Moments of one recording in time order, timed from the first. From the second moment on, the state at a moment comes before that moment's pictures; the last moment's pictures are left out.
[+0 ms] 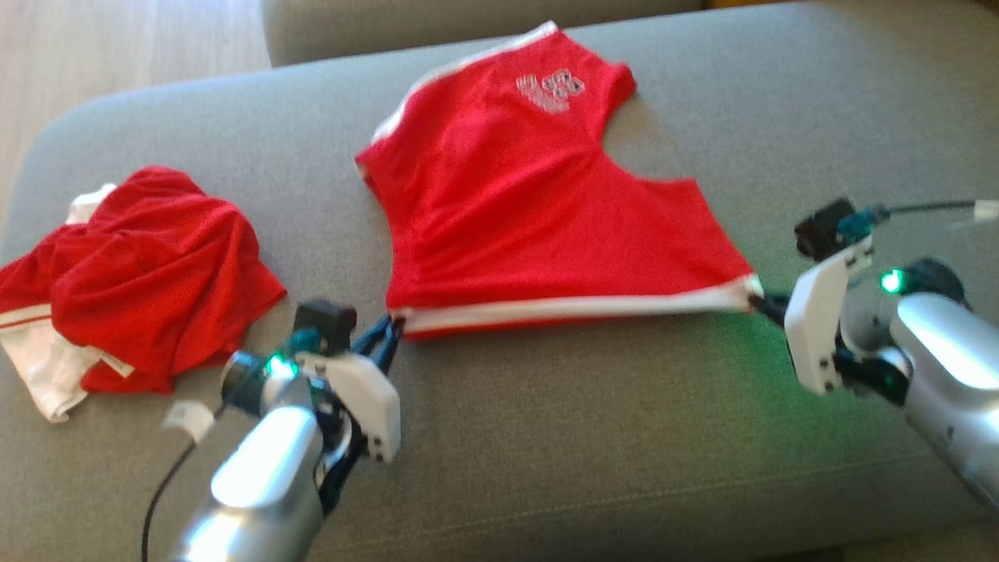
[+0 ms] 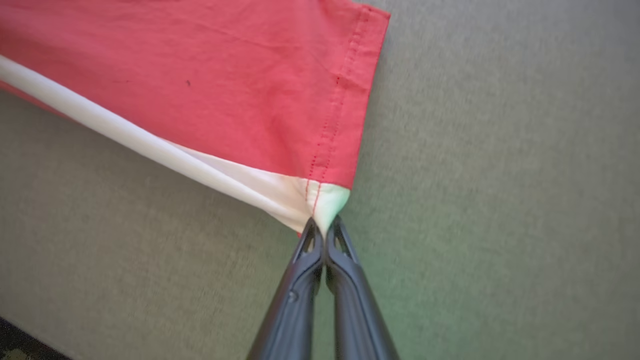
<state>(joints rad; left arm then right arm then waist) -0.55 0.09 -0.63 0.94 -0.40 -0.13 -0.22 -0.80 -0.49 0.96 0.86 0.84 0.13 0.22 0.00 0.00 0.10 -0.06</state>
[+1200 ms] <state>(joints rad) -0.06 0.28 -0.71 0.28 -0.47 -0.03 0.01 -0.52 -0.77 0.94 0.50 1.10 0.13 0.49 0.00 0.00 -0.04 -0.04</state>
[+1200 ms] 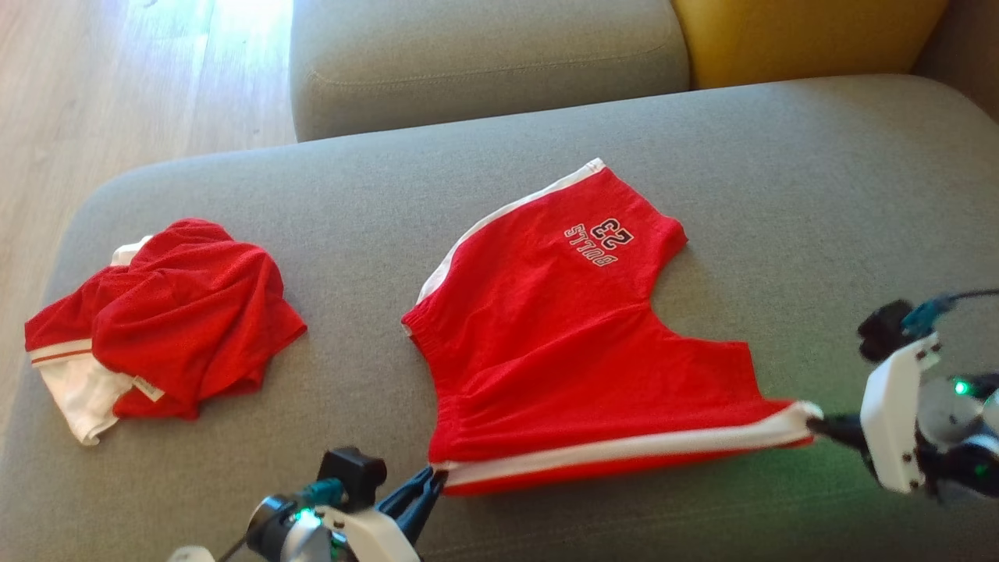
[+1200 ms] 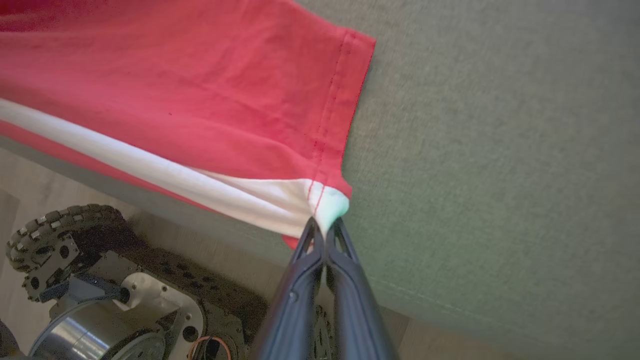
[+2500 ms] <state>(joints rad) -0.53 0.10 -0.58 0.36 -0.61 -0.01 0.03 -1.09 -0.57 0.75 0.75 0.90 0.13 0.26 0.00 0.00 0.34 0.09</state>
